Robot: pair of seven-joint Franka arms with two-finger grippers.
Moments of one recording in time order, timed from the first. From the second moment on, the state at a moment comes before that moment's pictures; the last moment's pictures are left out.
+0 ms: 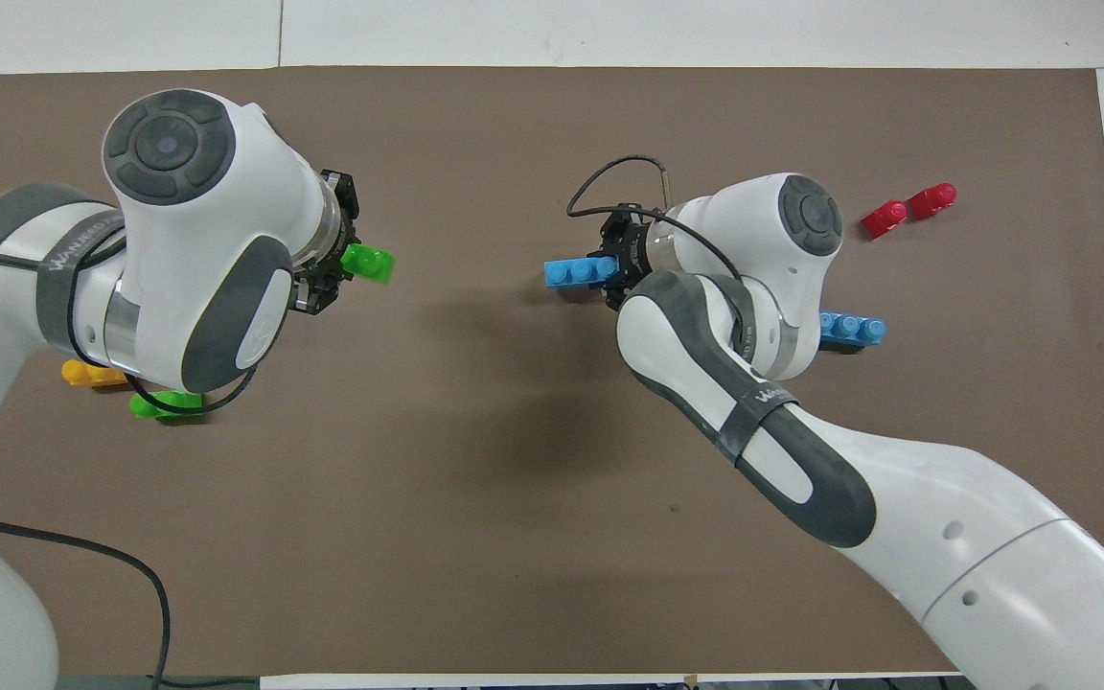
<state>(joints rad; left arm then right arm) -0.25 0.23 -0.12 -1.72 0.09 2.00 -1.60 0.25 0.48 0.13 -1.72 0.43 2.41 1.50</state>
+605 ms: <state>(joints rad) -0.07 0.14 -0.12 -2.03 0.09 2.17 -1.08 -0.12 0.33 0.12 -1.68 0.35 2.03 0.75</state>
